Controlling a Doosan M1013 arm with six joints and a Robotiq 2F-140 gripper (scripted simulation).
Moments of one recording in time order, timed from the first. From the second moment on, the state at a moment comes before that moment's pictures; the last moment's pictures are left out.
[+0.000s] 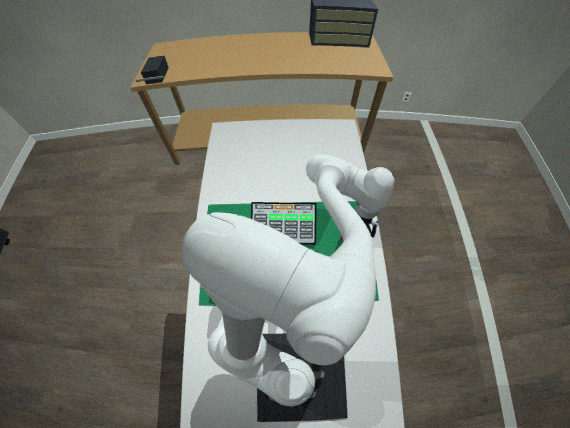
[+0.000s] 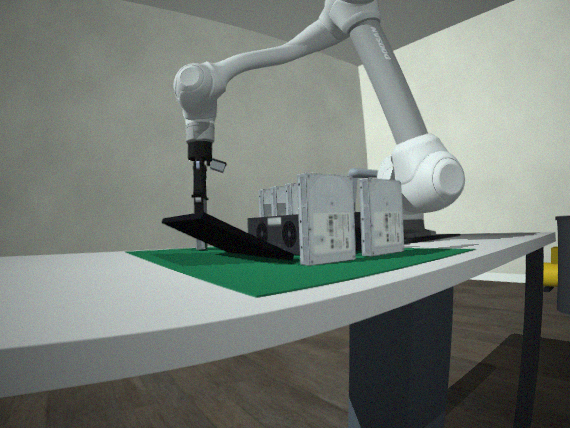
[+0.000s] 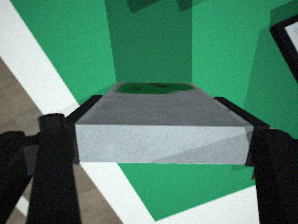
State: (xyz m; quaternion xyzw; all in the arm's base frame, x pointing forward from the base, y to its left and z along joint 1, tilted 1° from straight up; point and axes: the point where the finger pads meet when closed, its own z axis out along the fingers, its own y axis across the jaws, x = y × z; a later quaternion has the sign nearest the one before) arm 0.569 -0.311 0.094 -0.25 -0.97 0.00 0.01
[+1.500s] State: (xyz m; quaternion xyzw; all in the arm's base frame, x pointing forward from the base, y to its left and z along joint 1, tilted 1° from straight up) arm 0.571 -0.311 0.176 -0.25 -0.97 0.00 0.01
